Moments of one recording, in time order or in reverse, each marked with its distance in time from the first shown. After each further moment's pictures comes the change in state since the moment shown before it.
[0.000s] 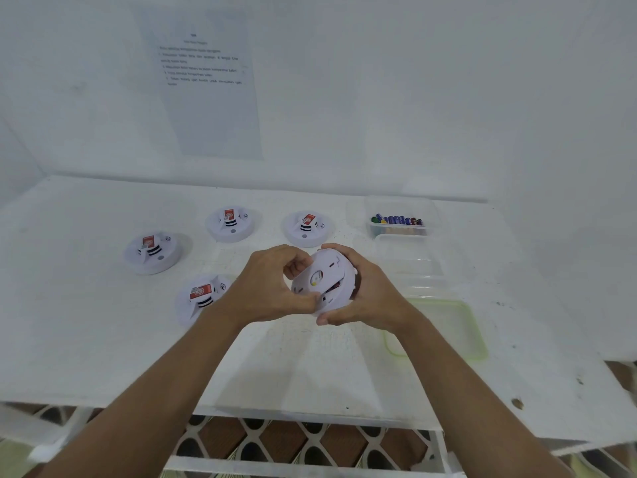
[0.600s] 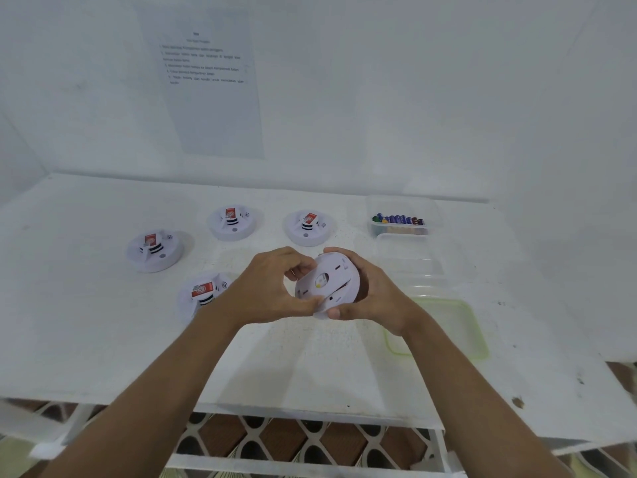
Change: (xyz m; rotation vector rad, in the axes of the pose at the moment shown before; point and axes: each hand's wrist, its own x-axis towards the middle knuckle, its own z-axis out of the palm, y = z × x) left_hand -0.003 -0.003 -0.004 0.027 -0.092 0.034; right_hand -0.002 0.011 -0.010 0.060 -0.043 0.021
